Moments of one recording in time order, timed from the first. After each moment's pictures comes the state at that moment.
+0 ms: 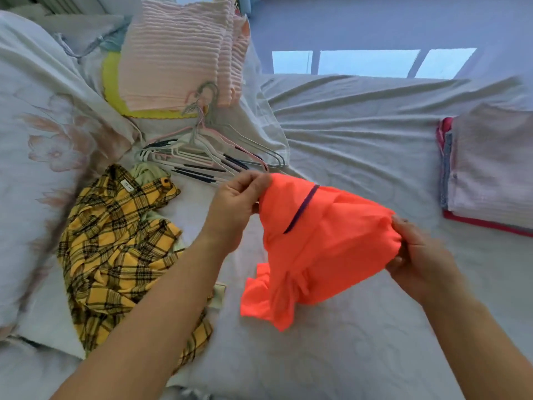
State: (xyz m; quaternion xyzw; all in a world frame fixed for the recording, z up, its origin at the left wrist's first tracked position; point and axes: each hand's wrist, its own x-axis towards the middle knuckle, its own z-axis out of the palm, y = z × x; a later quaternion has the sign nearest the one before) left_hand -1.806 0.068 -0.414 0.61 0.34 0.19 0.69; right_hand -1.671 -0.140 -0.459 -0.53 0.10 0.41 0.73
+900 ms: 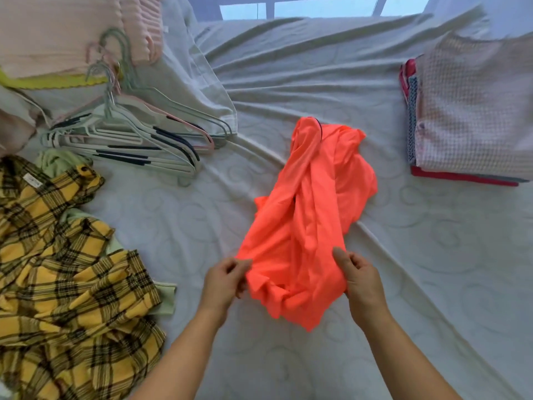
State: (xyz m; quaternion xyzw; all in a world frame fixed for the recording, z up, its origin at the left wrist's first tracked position) left_hand -1.845 -0.009 -0.614 0.63 0.49 0.00 0.61; right_hand -1.716 -0.191 -0.614 -0.71 0.12 0.33 0.61
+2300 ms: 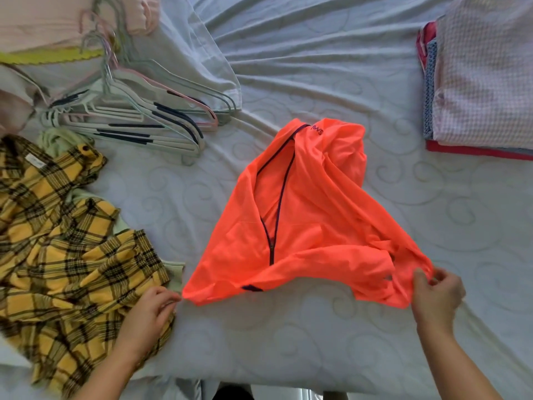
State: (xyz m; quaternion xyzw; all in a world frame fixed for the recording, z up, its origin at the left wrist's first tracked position) left_hand -2.014 0.061 -0.640 0.86 0.38 -0.14 0.30; right_hand -1.713 -0.296 -0.663 -0.91 0.17 0.09 0.37
